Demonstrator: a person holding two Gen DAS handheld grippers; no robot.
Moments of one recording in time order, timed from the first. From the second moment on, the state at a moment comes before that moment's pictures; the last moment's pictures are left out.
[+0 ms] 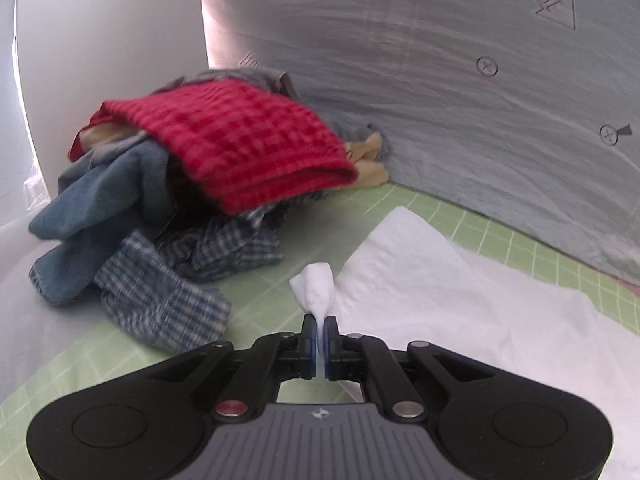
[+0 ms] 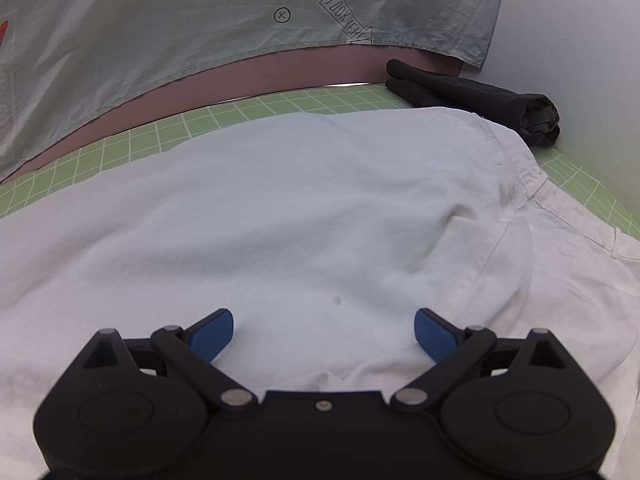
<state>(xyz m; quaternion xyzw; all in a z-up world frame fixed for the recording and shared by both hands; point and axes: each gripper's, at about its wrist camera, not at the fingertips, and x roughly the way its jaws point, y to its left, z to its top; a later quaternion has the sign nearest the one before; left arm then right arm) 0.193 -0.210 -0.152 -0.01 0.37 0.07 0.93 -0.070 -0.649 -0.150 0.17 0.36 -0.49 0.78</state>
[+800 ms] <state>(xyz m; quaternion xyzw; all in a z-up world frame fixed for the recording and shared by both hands) 0.030 -0.292 -0.159 0.02 0.44 -0.06 0.90 -0.184 -0.667 -0.111 0.17 0.33 -0.46 0.81</state>
